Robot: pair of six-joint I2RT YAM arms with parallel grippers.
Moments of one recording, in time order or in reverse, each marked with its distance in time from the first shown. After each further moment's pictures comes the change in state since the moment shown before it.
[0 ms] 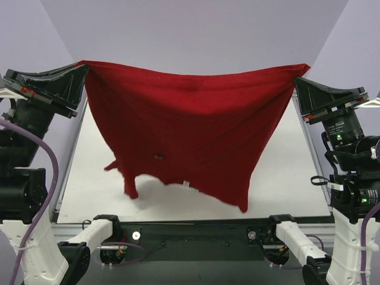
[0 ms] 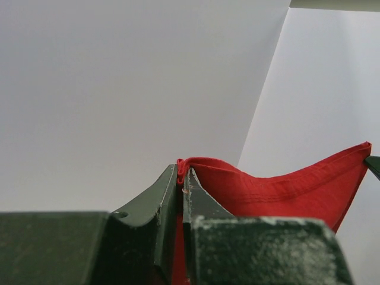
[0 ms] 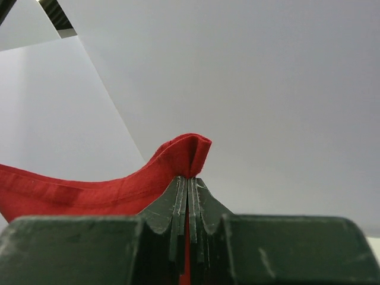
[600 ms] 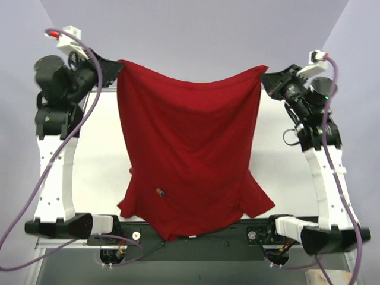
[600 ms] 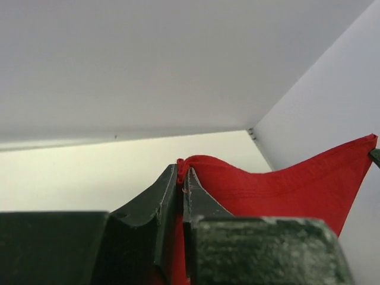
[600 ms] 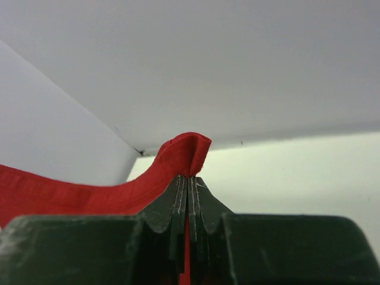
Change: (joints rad) left arm 0.002 0.241 -0.186 0.014 0.001 0.009; right arm 0.000 0.277 -0.148 0.046 0.003 0.004
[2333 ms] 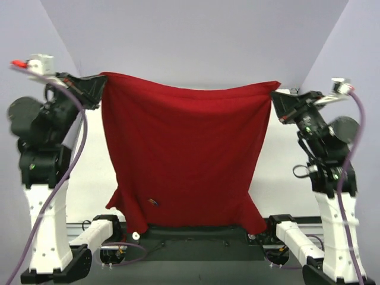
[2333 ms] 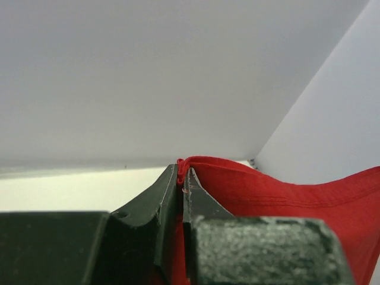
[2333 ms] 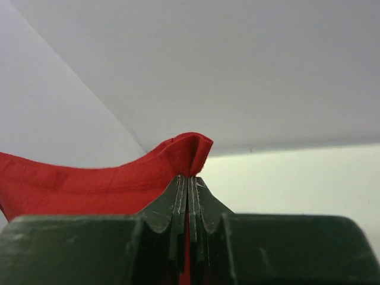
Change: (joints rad) left arm 0.031 -0.275 -0.190 0.066 -0.059 -0.002; right arm 0.000 -0.298 -0.145 -0.011 -0.014 -0.008
